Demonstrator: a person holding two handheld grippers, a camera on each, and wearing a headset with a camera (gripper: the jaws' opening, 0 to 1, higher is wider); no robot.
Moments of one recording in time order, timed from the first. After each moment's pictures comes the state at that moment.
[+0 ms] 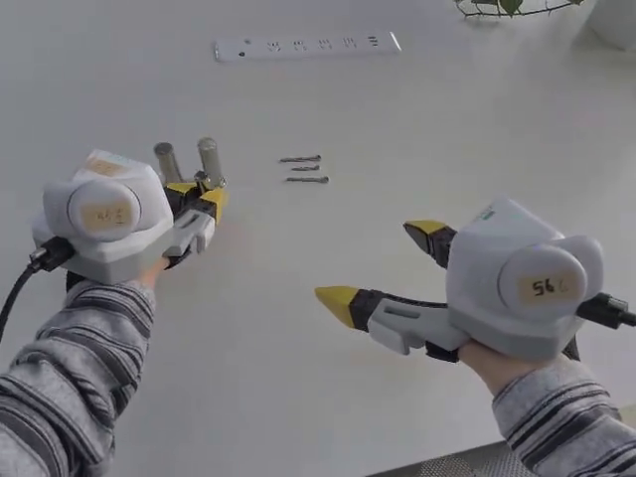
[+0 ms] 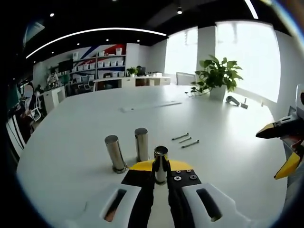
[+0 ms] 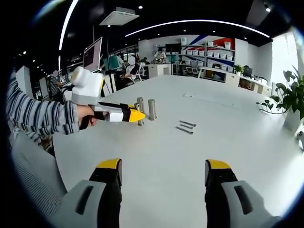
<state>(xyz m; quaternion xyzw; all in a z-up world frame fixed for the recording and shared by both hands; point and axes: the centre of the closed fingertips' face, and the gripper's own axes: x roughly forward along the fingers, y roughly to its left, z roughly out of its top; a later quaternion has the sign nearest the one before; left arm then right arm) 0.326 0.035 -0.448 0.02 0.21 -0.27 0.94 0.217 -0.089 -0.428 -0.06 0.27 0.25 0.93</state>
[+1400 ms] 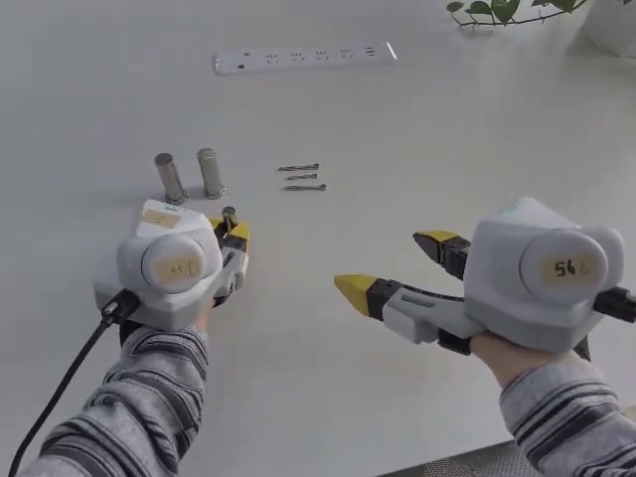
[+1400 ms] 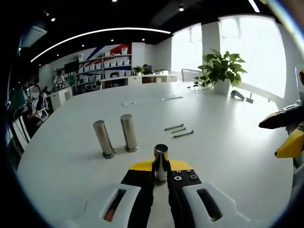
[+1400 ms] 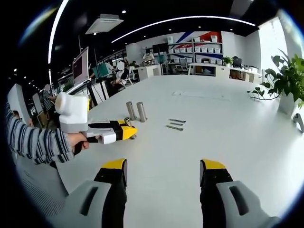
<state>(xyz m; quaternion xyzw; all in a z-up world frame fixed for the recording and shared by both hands) 0.307 0.022 -0.468 0.04 0.21 -0.23 0.95 0.218 -0.110 -0.426 -0.01 0.28 0.21 0.94</state>
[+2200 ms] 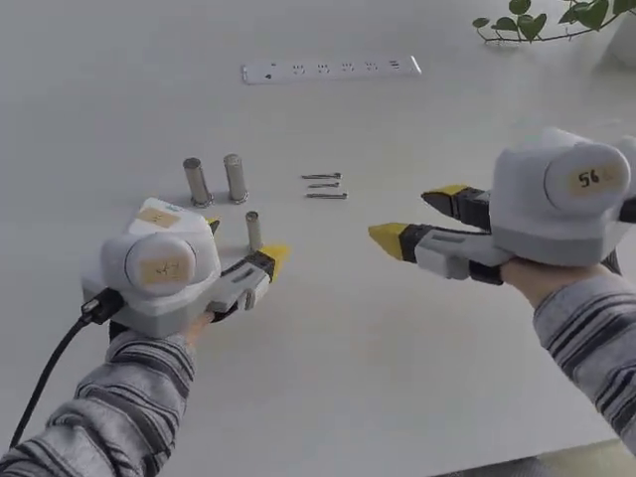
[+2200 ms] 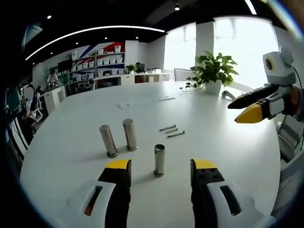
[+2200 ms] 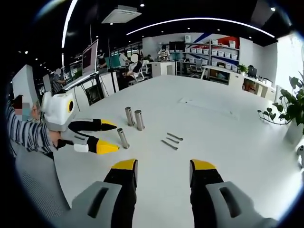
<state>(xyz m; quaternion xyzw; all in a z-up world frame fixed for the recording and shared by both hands) 0.282 0.035 -0.441 0.04 0.22 -0.27 0.94 0.273 -0.112 -0.397 -0.08 0.28 0.28 0.92</state>
